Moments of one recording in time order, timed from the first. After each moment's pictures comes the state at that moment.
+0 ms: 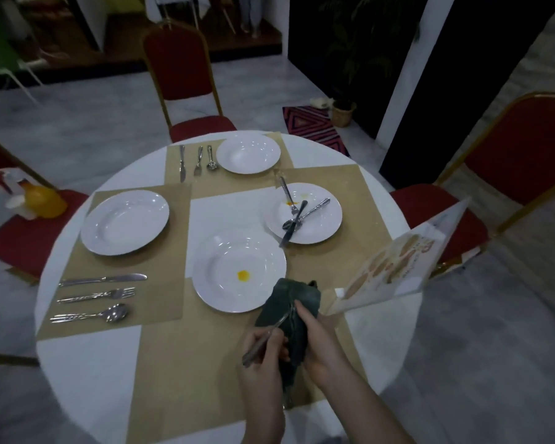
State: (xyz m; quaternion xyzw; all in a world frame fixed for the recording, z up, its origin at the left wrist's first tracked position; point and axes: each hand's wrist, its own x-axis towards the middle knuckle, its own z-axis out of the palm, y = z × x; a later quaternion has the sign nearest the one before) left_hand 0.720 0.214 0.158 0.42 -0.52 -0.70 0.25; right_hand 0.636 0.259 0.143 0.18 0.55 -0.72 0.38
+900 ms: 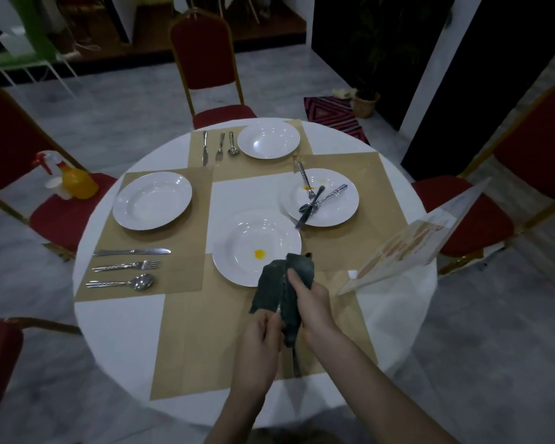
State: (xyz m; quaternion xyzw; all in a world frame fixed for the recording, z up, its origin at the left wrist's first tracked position) left_hand 0.756 0.190 0.154 0.36 -0.71 -0.60 0.10; right_hand 0.649 0.230 0.140 0.14 0.63 -0.70 0.32
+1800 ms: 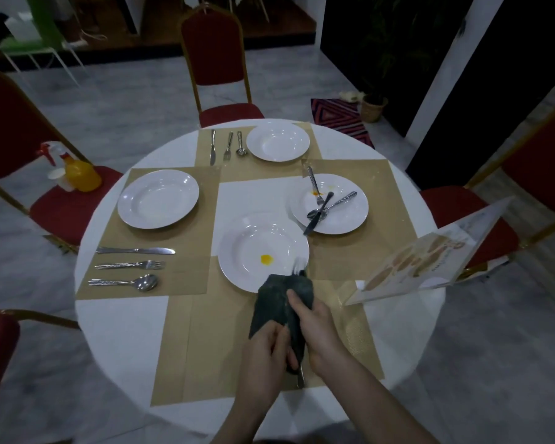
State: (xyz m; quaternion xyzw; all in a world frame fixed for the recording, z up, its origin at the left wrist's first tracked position) left_hand 0.757 0.180 0.153 0.34 -0.75 -0.57 0.08; right_hand 0.661 0.232 0.149 0.07 0.63 -0.67 0.38
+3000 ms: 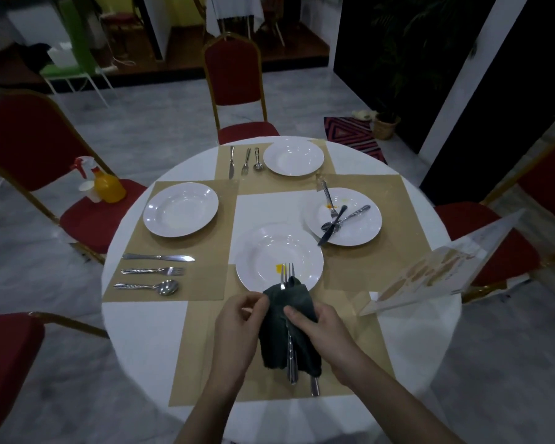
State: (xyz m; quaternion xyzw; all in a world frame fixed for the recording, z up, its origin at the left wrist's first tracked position) left_hand 0.765 0.125 0.186 0.39 -0.72 -0.54 0.19; right_hand 0.672 0.241 0.181 -0.13 0.65 -0.63 0.42
